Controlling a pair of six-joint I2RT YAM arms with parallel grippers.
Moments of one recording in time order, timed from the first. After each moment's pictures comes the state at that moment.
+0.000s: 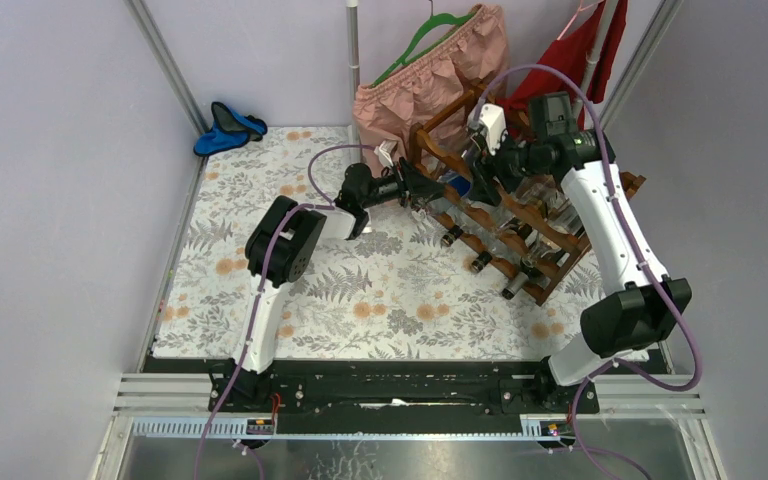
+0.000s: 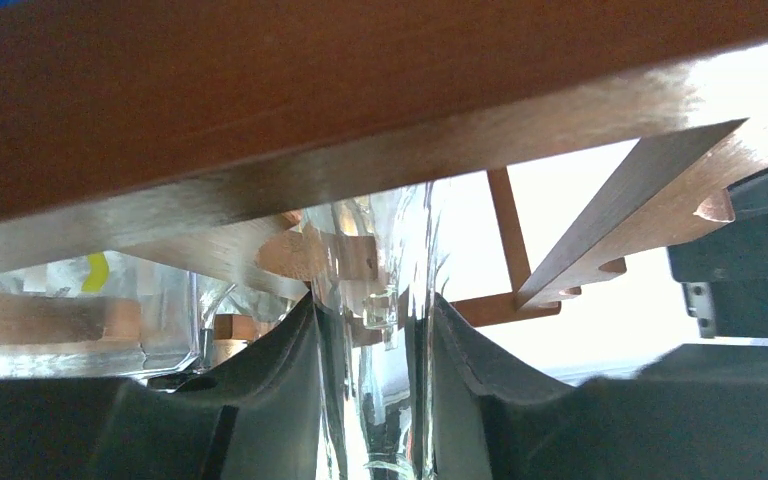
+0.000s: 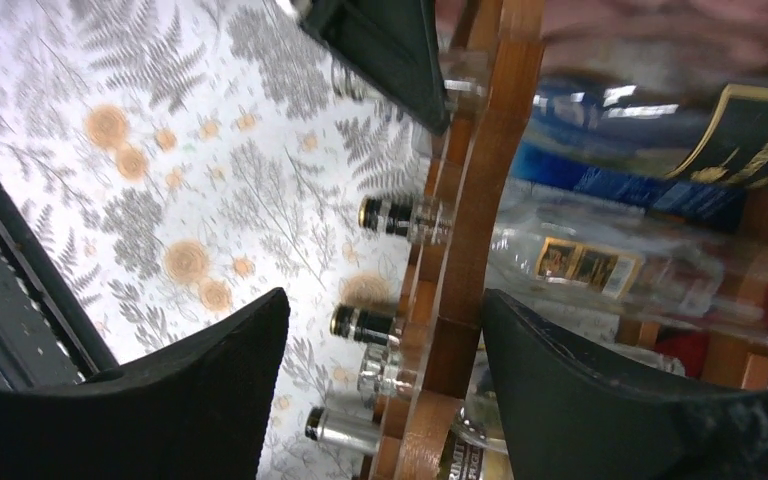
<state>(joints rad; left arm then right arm) -0.44 2.30 1.37 1.06 0.73 -1.40 0.22 1.59 1.70 -1.04 -0.55 -0.63</state>
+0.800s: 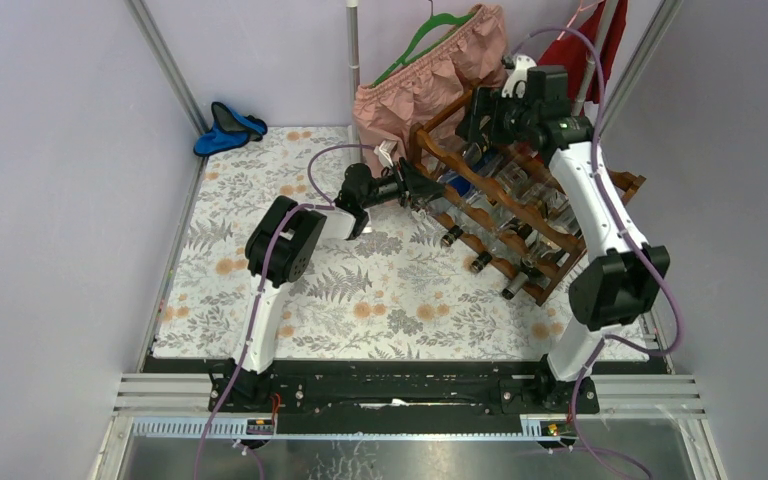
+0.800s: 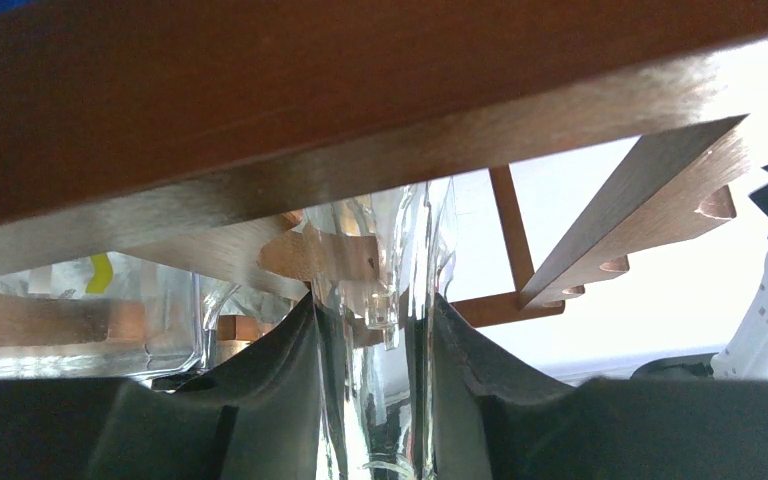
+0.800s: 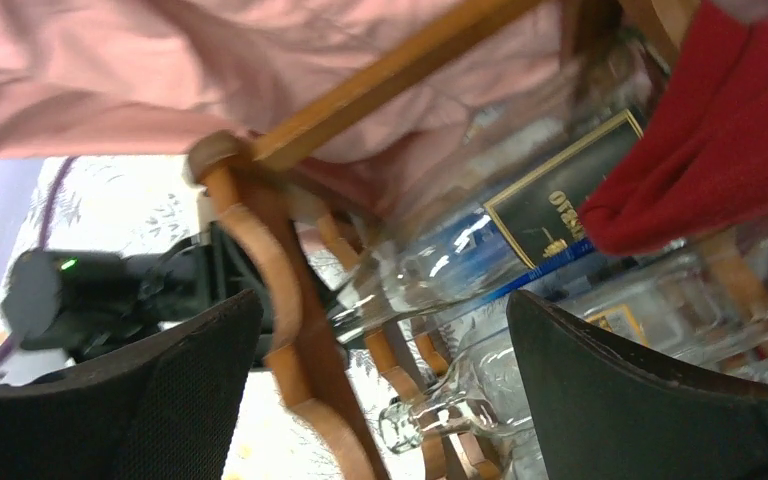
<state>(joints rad) -0.44 2.30 1.36 1.06 0.73 -1.39 0.18 1.72 1.82 -0.60 -0.35 0.15</state>
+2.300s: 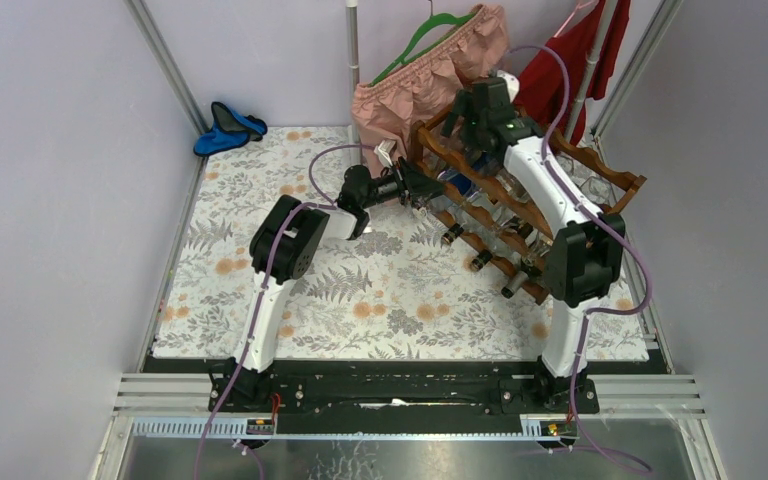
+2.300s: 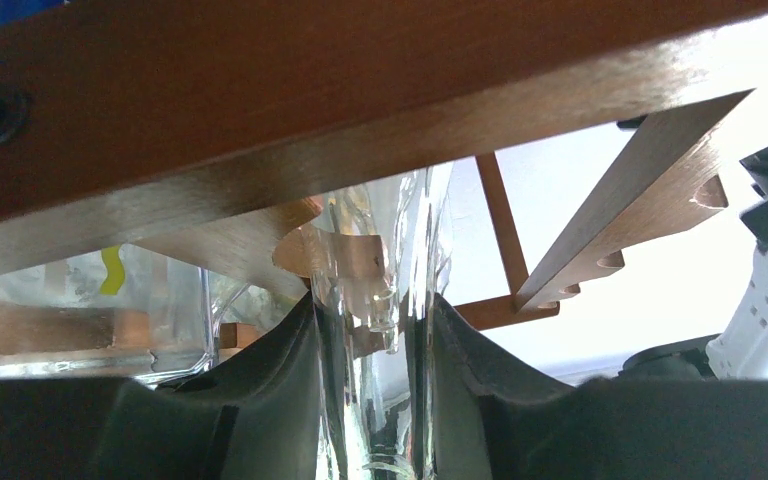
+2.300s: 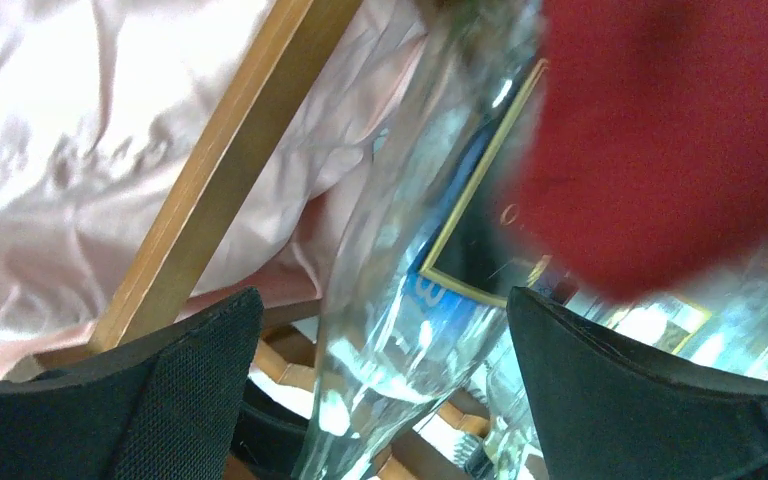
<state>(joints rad) -0.44 2.35 1.40 1.13 0.73 -1.43 0.30 1.96 1.89 -0.56 0.18 0.55</state>
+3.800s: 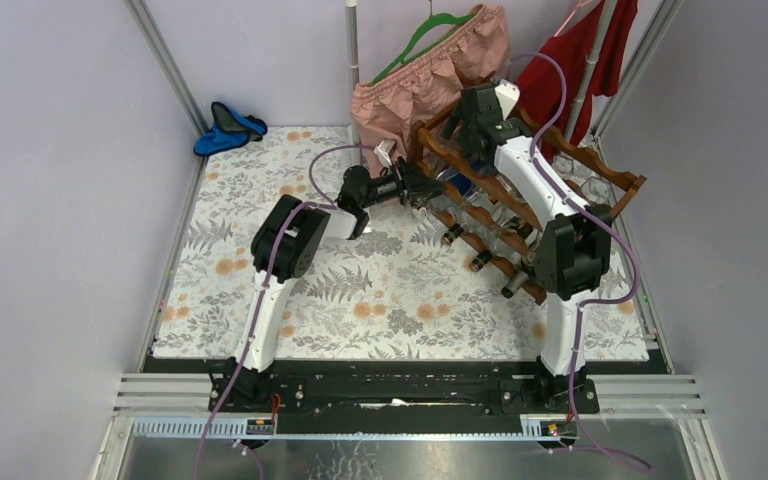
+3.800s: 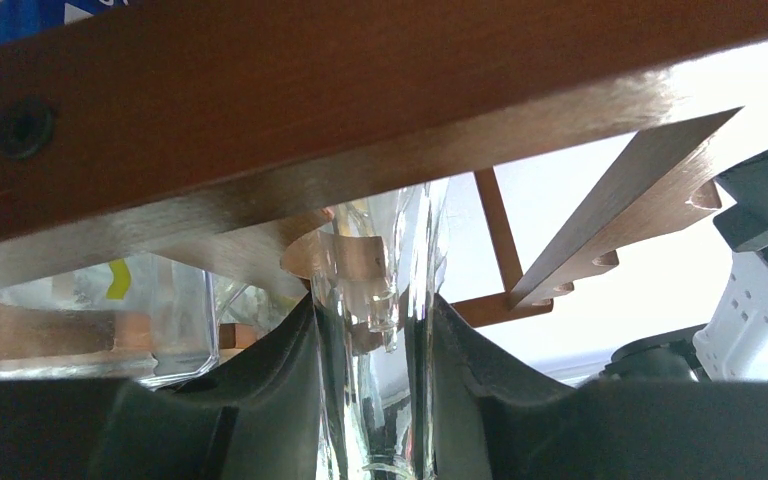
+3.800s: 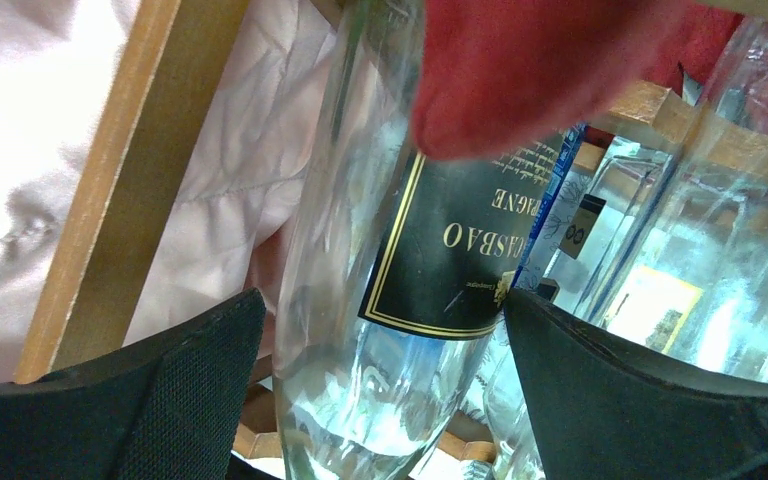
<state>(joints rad) -0.43 2.37 1.41 1.16 0.74 -1.46 0.34 2.03 1.92 -0.59 0.37 0.66</state>
